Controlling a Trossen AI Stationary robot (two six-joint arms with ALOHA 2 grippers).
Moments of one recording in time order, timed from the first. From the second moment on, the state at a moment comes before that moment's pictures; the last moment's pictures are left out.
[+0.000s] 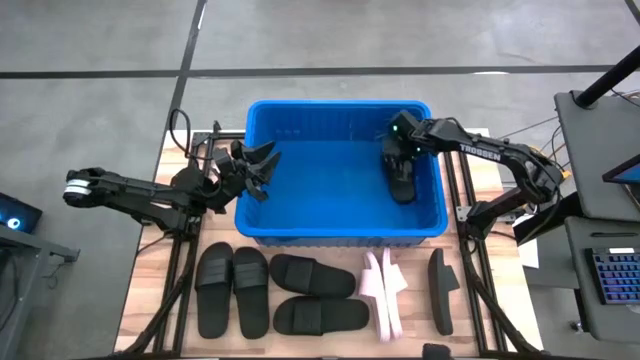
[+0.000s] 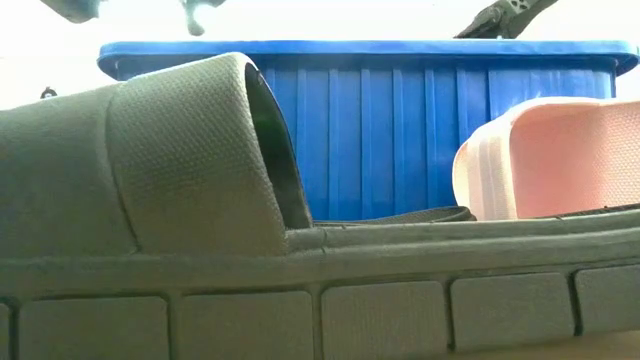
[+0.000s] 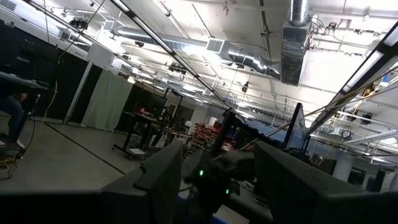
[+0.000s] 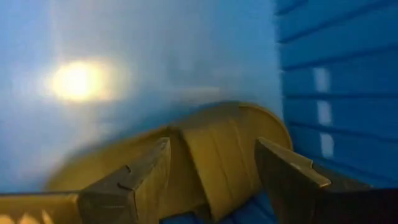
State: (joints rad) left arm -0.03 1.01 0.61 0.93 -0.56 -0.15; right arm -0.66 1.45 1.09 -0.80 0.05 -0.55
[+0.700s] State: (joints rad) left arm -0.03 1.01 0.61 0.93 -0.56 -0.15; right arm 0.02 0.97 1.42 -1.12 0.27 0.25
